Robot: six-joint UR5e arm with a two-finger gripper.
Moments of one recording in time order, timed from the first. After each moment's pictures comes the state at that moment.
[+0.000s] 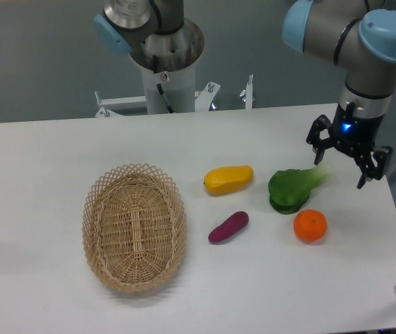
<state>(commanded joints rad) 2.80 -1.89 -1.49 -1.12 1.38 1.58</state>
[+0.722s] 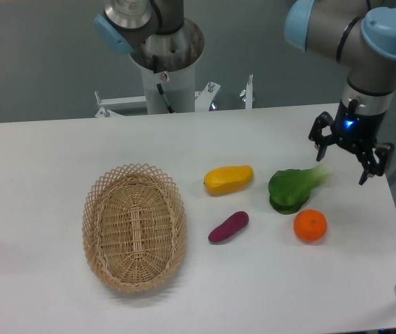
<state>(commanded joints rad) 2.83 -1.88 -1.54 -1.12 1.39 1.65</state>
